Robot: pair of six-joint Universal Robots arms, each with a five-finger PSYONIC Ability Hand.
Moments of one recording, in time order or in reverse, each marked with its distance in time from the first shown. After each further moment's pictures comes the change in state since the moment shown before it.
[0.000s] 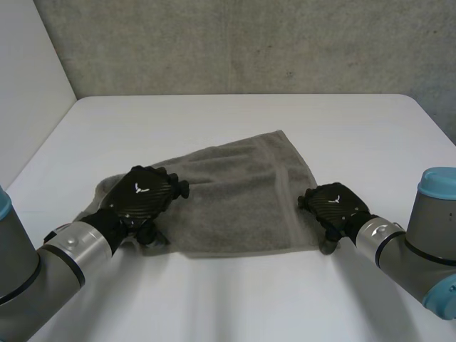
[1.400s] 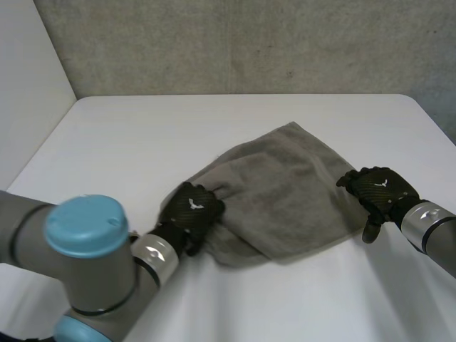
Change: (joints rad) left arm -0.308 -0.290 0.212 0.064 -0.354 0.104; right arm -0.181 -0.143 0.034 0.096 -0.012 -0.019; left_hand 0.810 0.889 0.945 0.877 0.890; right_hand -0.193 -0.181 -0.195 -0.190 -0.212
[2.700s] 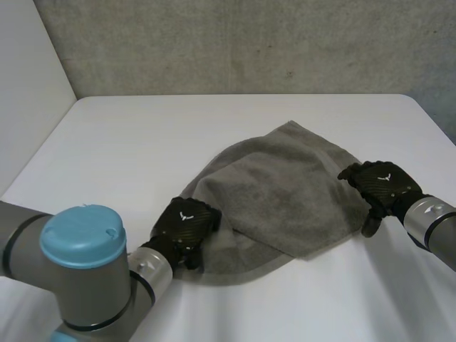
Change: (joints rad) left arm -0.027 0.005 -0.043 -0.034 -0.037 -0.270; right arm -0.003 -0.016 -0.013 -0.001 -0.005 0.059; left_hand -0.692 -0.771 -0.815 -0.762 -0.748; right_hand 0.000 0.000 0.000 0.000 0.000
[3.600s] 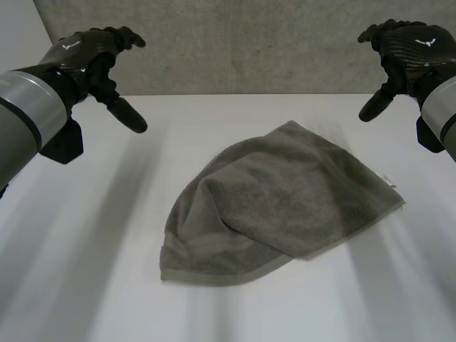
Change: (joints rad) left arm 0.259 0.272 0.575 -0.548 0.020 -0.318; right arm 0.219 -0.187 -0.458 0.186 0.313 0.377; left_hand -0.414 -0.404 -0.406 -0.415 -0.399; right_hand 0.000 0.000 0.000 0.000 0.000
